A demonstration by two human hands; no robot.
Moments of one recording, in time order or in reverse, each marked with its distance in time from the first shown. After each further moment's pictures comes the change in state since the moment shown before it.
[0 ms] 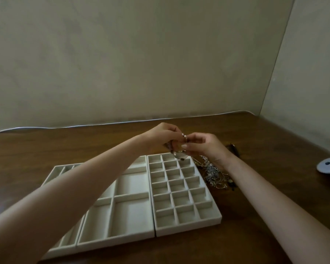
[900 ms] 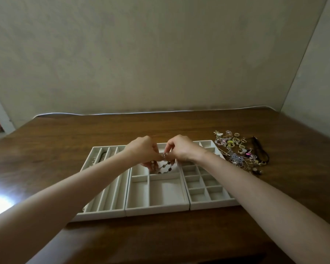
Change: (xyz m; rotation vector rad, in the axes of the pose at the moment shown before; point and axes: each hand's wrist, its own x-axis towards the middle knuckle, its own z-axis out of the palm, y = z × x) left_hand -0.100 -0.068 -0.048 0.529 0.192 -0.301; right_hand 0.020 -0.024 0.138 -0.682 -0.158 0.143
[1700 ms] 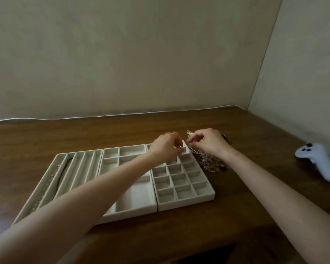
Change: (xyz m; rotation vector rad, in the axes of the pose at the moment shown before) left_hand 0.040 0.094 0.067 0.036 0.122 0.447; right_hand -0.059 0.090 -0.083 -0.130 0.350 0.072
